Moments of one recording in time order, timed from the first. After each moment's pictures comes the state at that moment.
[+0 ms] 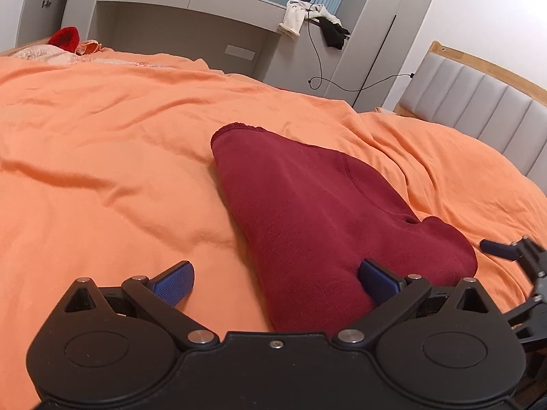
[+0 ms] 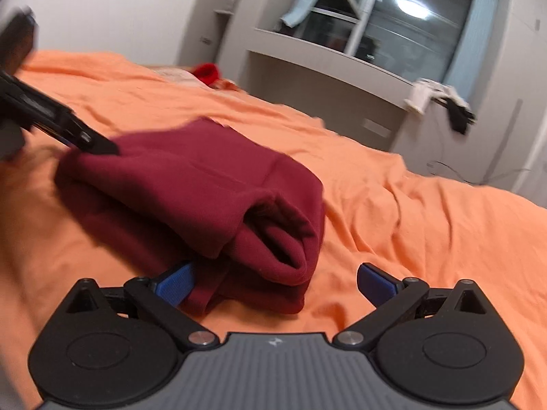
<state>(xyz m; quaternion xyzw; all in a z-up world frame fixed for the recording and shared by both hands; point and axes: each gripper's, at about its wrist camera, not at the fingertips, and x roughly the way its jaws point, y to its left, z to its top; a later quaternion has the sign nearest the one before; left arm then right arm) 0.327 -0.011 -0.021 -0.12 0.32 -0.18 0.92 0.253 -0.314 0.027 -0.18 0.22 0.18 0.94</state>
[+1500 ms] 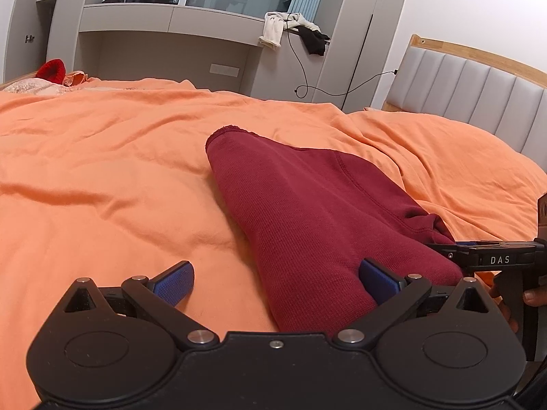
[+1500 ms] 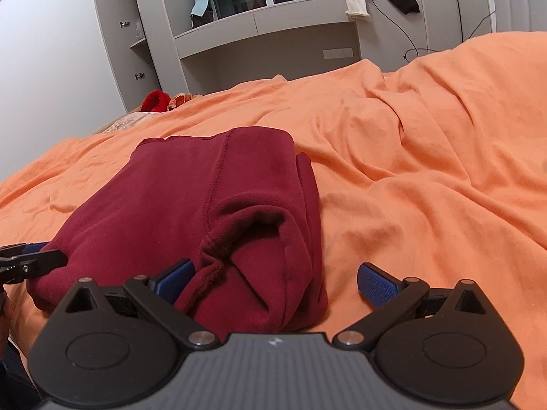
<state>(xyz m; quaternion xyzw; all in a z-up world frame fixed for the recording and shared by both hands) 0.315 -0.014 -0.027 -0.07 0.29 -0.19 0.94 0.329 -0.344 -0.016 0.07 0.33 0.14 0.93</state>
